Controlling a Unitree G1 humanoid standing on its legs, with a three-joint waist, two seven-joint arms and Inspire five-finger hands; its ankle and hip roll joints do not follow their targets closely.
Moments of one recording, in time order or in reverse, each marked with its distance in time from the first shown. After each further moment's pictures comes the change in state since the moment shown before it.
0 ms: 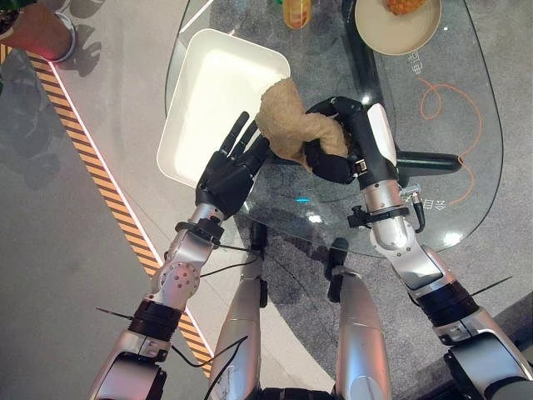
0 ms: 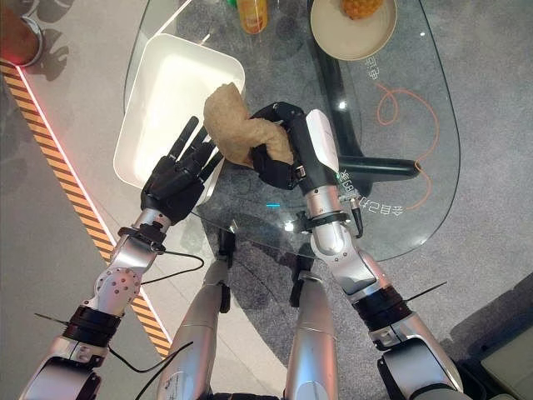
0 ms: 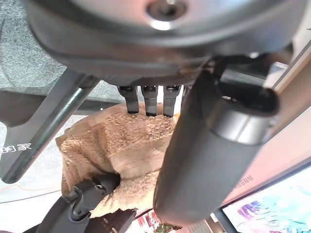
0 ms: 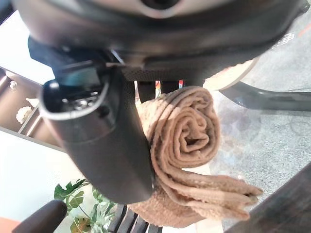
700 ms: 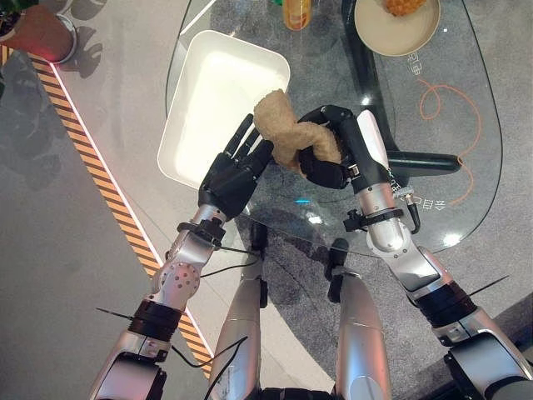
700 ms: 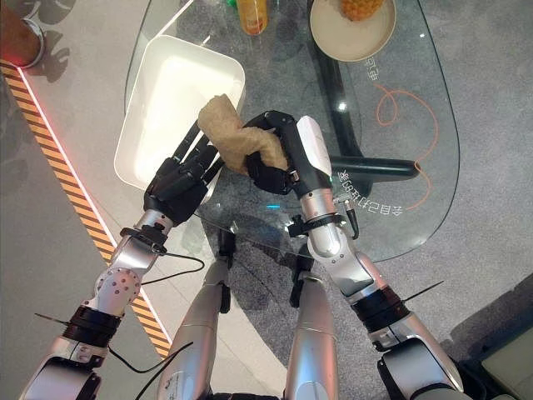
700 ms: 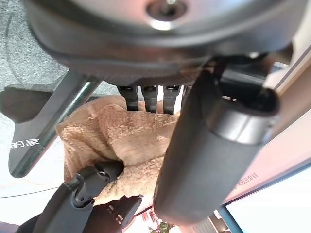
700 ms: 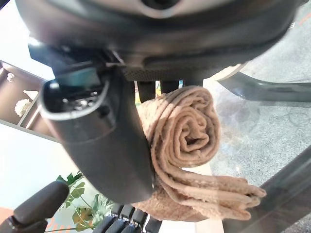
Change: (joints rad) left arm 0.001 0.000 -0.003 0.000 0.000 0.027 -0.018; right arm -0.001 -0.001 0.033 -0.001 0.006 0.018 0.015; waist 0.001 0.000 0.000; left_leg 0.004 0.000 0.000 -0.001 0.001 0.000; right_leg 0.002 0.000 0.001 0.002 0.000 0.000
